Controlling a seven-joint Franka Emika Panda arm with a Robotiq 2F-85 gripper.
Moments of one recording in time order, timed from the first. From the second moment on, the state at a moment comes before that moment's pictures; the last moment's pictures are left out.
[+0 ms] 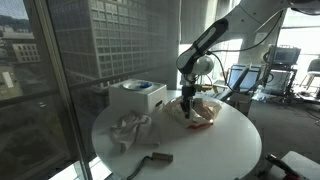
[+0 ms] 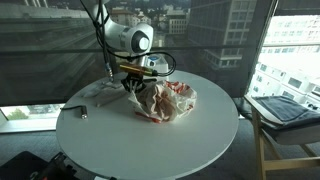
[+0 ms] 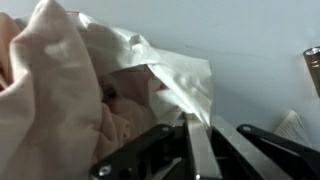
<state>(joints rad) -0.07 0.54 0.16 -1.87 0.08 2.15 -0.38</state>
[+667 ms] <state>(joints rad) 0.19 0.45 0.14 -1.92 -0.31 2.16 -0.17</state>
